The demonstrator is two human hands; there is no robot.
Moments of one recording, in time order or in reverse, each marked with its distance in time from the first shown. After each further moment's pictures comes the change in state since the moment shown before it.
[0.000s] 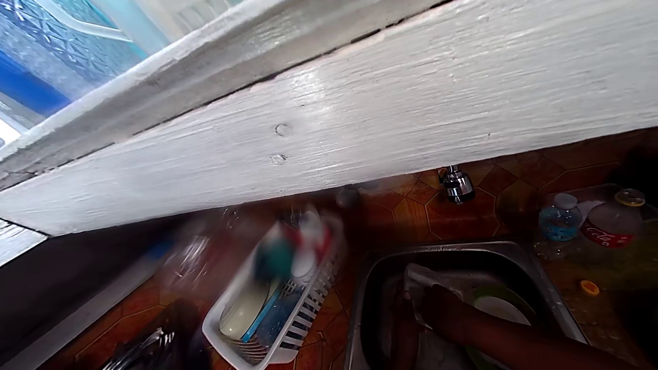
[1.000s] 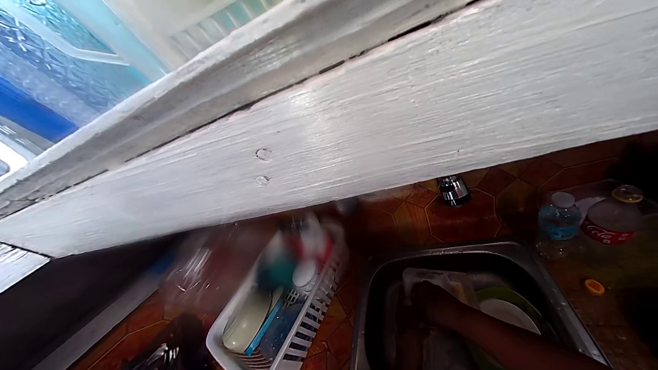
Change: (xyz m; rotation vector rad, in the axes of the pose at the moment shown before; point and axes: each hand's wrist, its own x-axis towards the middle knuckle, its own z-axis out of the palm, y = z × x) left_hand -0.005 0.001 0.005 -0.121 -0.003 -0.066; right_hand 0.020 0.005 -0.012 0.604 0.226 0.208
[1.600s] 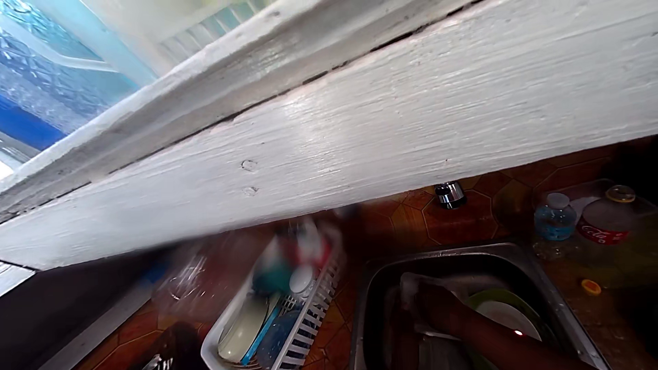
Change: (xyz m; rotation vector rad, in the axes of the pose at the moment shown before) left_hand 0.007 -0.004 -0.007 0.176 0.024 0.074; right_hand -0.003 0.015 0.005 -0.175 0.036 -0.010
